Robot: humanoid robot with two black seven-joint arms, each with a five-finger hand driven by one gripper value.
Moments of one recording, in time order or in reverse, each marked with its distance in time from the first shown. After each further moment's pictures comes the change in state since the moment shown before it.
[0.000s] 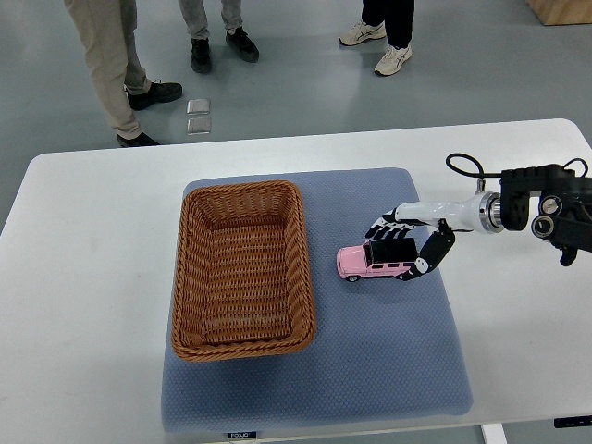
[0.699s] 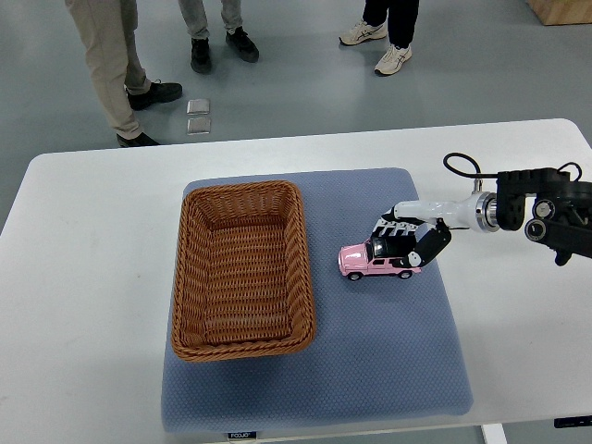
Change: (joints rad) left arm 0.000 0.000 0.000 0.003 -0.001 0.000 0.000; right arm 0.001 0.017 0.011 -0.041 -0.051 -0.020 0.022
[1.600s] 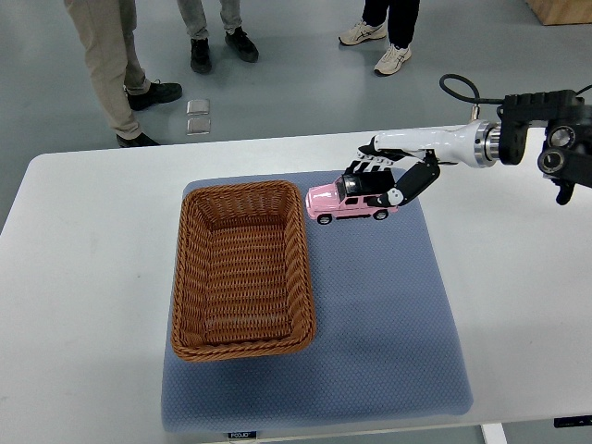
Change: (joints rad) left arm 0.000 0.000 0.001 -0.005 0.001 0.000 0.000; right arm 0.183 -0.026 0.061 0.088 0.097 0.046 0.013
